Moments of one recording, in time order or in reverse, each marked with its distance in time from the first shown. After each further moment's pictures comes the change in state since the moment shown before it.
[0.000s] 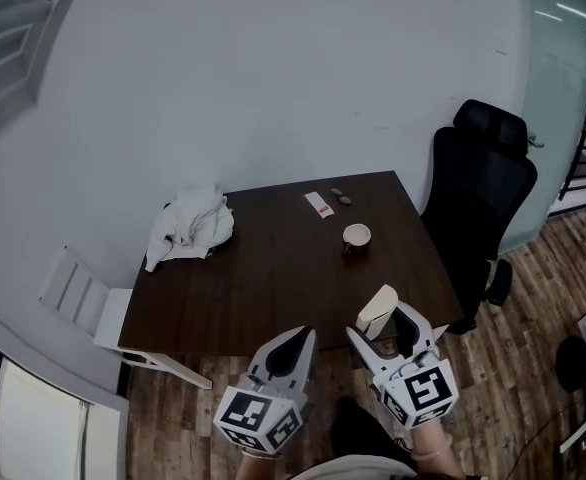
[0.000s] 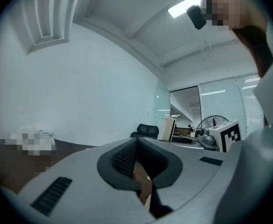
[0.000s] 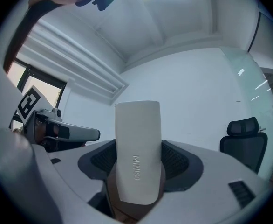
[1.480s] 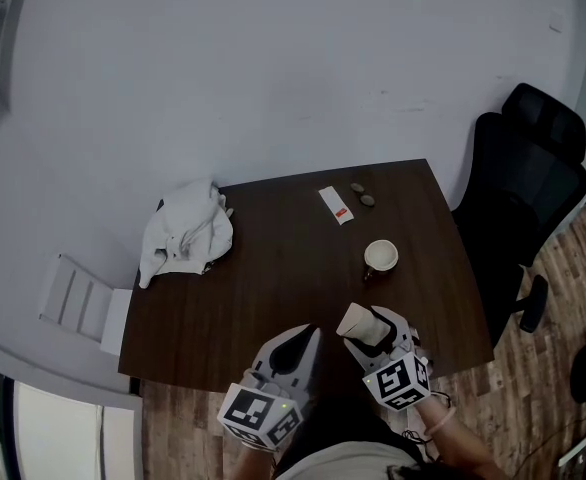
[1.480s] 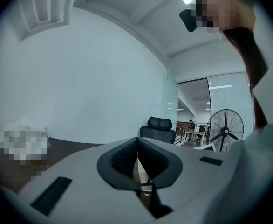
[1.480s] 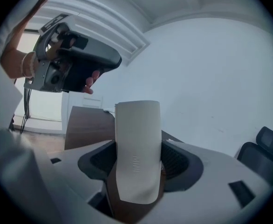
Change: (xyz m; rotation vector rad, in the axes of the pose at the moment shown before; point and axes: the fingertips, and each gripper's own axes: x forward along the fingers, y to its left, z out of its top) left arm 0.196 0.155 -0.022 -0.009 0.091 0.020; right arm 0.229 -0.109 -0.173 -0.288 0.379 0.190
